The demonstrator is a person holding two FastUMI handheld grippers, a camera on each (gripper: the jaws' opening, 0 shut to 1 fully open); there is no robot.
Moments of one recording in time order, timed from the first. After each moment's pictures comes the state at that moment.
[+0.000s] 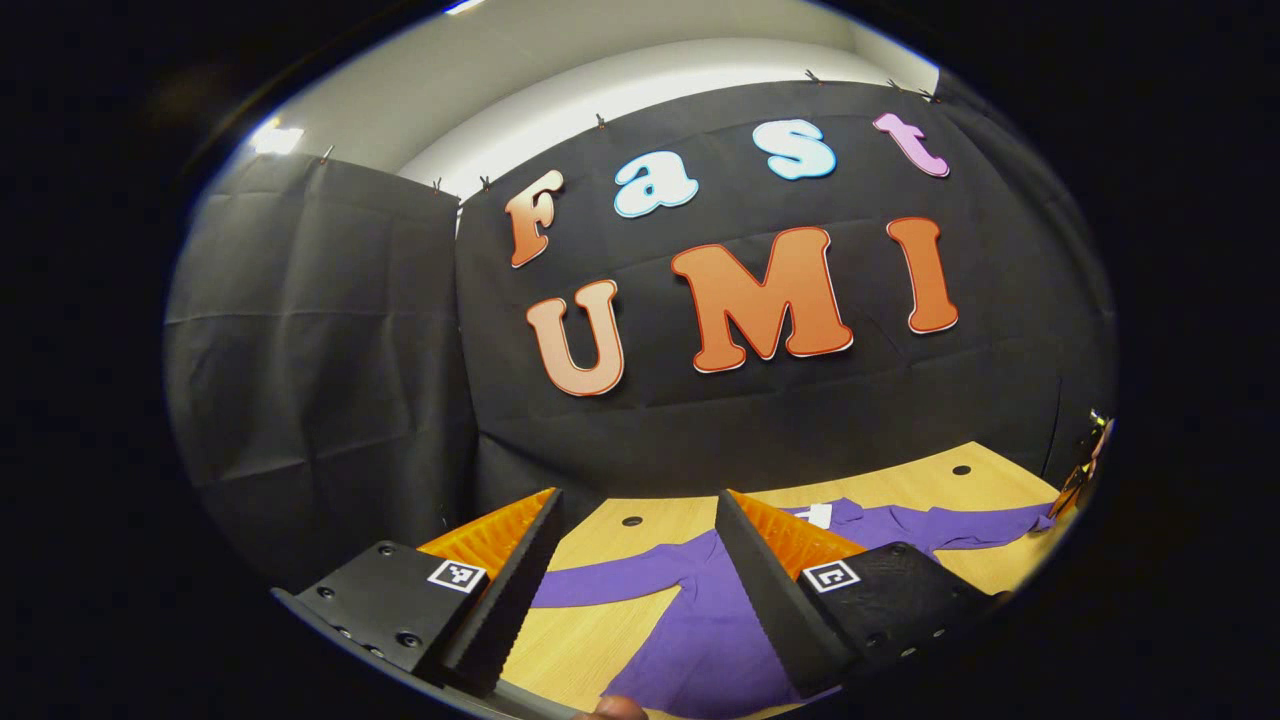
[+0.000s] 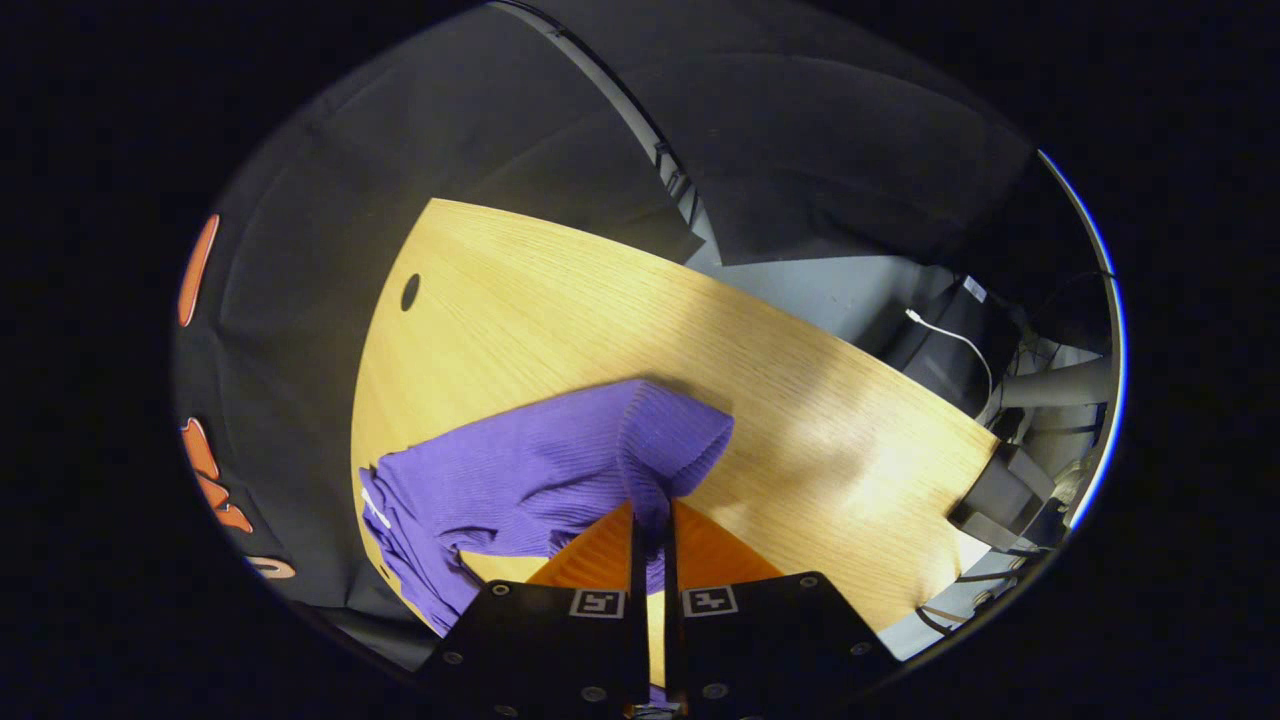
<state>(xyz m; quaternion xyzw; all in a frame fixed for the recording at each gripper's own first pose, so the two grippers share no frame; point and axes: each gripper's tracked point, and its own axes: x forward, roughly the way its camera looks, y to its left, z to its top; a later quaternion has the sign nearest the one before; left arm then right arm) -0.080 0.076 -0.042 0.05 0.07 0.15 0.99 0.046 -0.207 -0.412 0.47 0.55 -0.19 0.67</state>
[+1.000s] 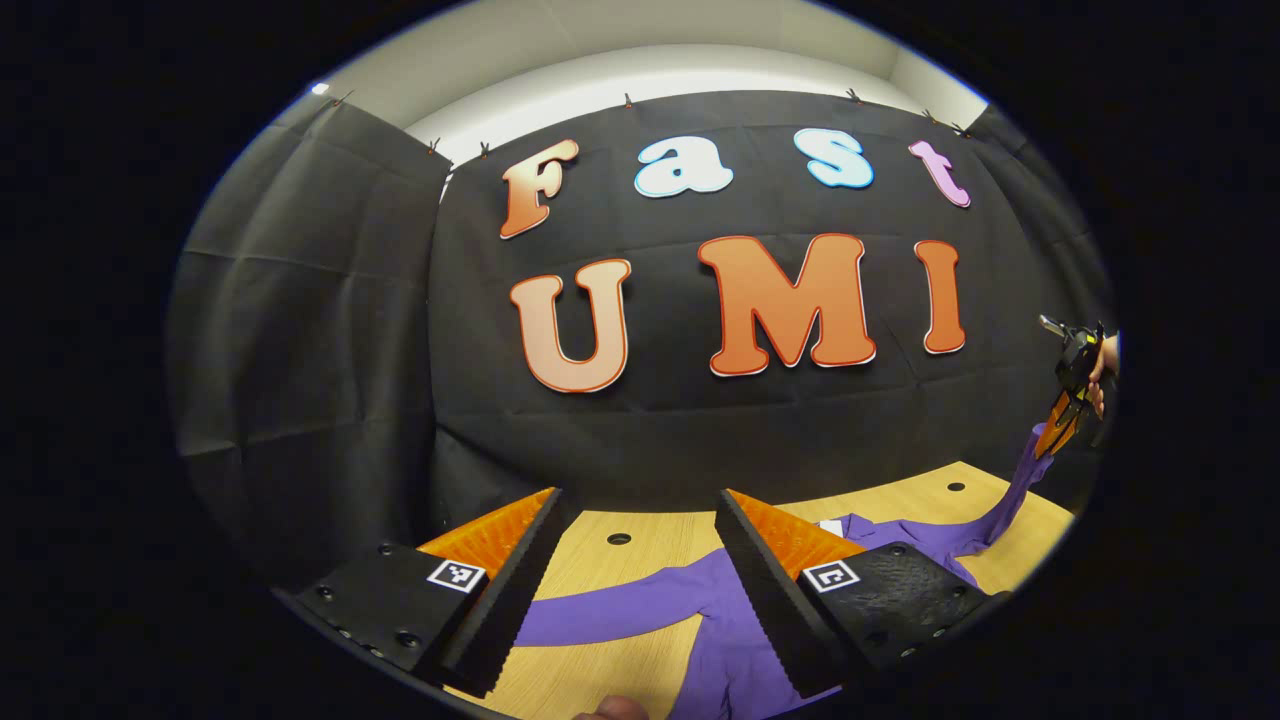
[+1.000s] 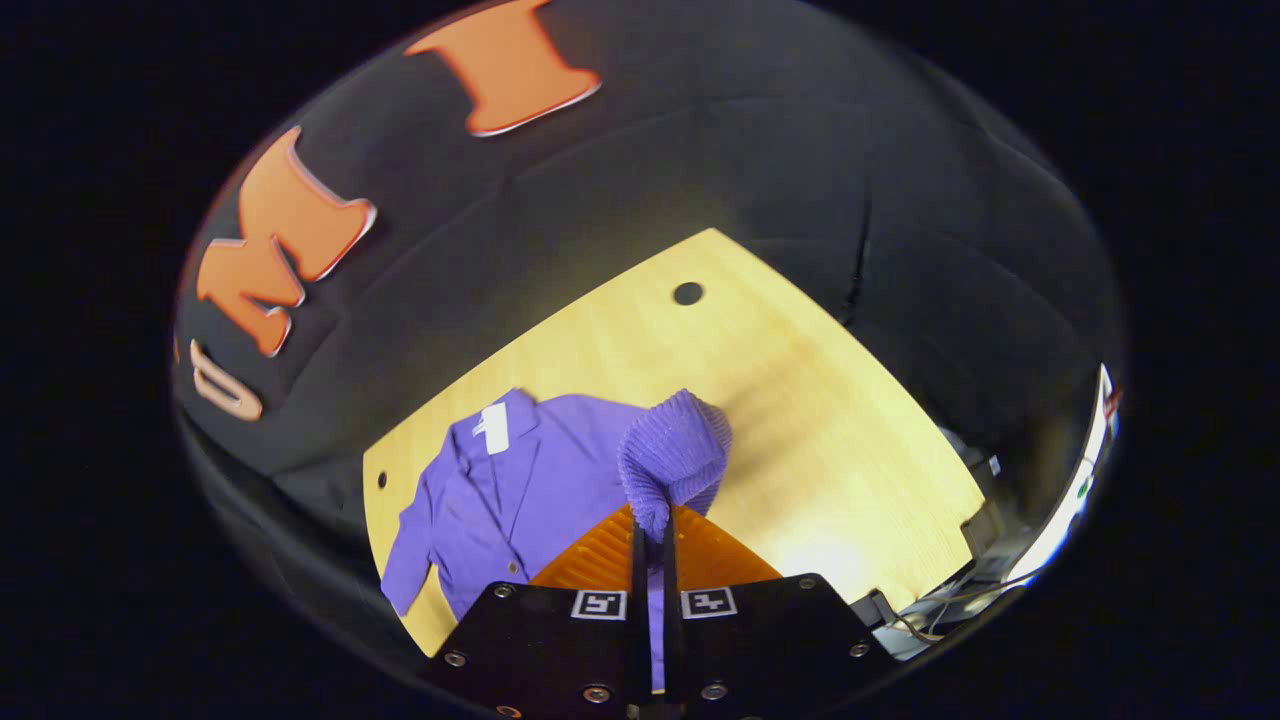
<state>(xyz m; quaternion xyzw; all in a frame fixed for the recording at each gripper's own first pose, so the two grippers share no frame) -0.005 0.202 -0.075 0.00 0.07 0.09 0.99 0.126 -0.045 -0.181 0.25 0.48 -0.04 0.84</state>
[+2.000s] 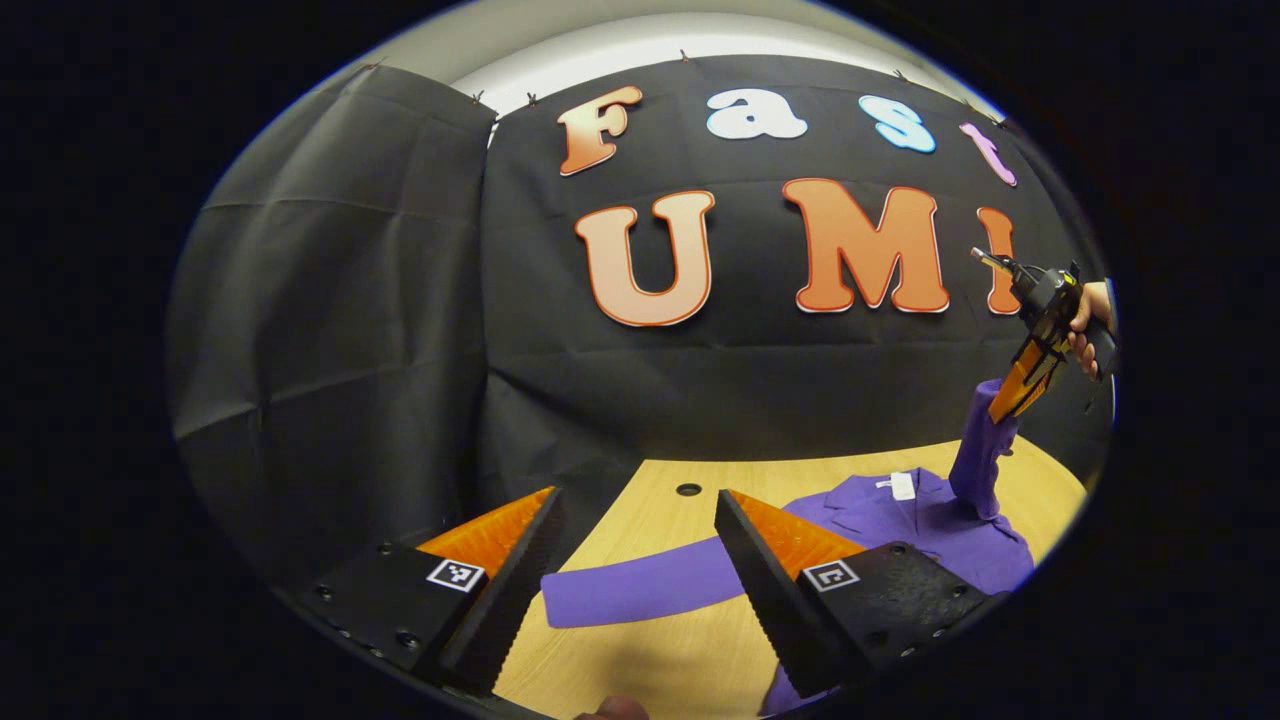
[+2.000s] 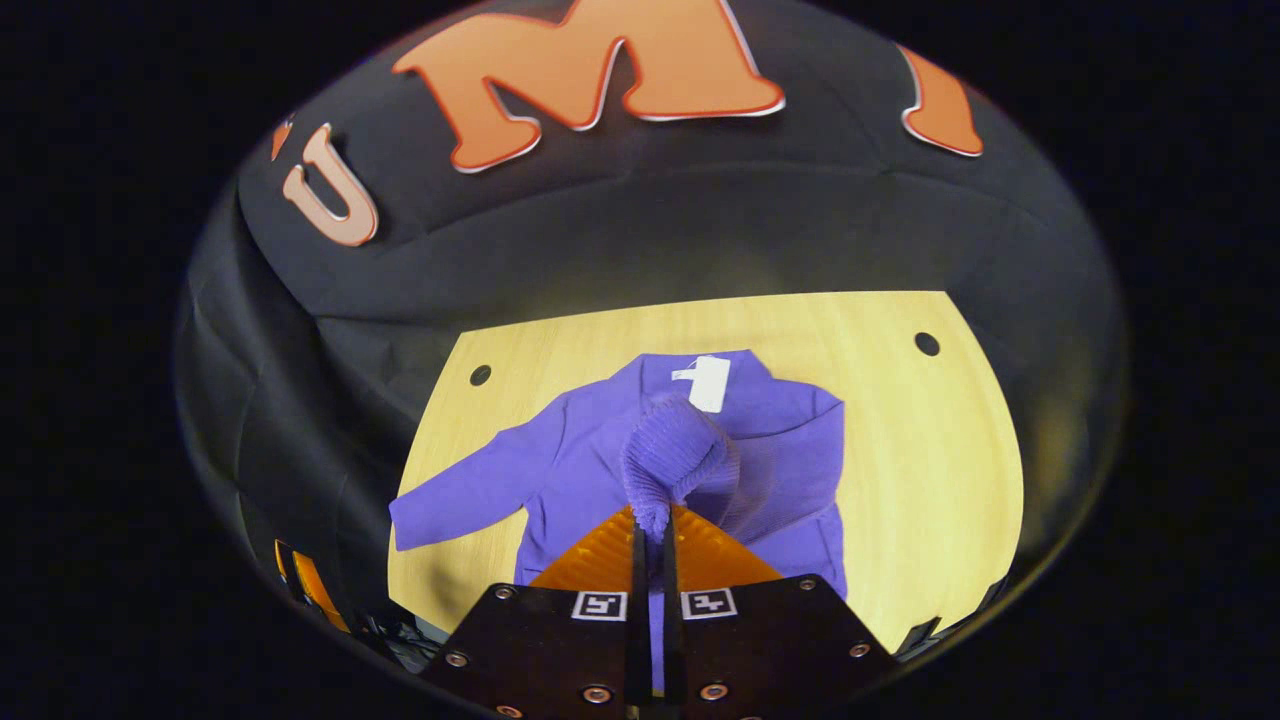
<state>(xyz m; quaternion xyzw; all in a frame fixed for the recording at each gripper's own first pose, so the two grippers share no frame) -0.016 0.323 -0.152 0.00 0.14 0.14 0.98 0.173 0.232 -0.126 0.12 0.48 0.14 0.86</state>
